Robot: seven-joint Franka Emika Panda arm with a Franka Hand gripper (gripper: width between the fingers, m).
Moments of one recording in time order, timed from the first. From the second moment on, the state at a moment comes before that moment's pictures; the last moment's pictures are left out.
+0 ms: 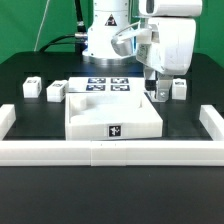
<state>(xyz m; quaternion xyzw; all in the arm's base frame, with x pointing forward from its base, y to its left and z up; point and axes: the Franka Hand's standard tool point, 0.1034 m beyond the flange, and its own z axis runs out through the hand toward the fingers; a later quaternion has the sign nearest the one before) 0.571 0.052 0.070 0.67 0.74 0.04 0.07</state>
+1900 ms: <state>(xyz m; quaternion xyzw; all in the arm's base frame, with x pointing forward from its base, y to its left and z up) 0.437 -0.012 0.012 0.68 0.73 -0.02 0.01</state>
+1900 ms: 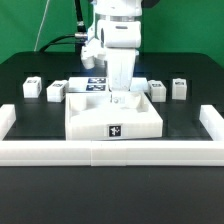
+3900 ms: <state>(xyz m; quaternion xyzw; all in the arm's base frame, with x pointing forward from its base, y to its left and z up) 0.452 0.023 0.006 0.69 0.72 -0.01 0.01</state>
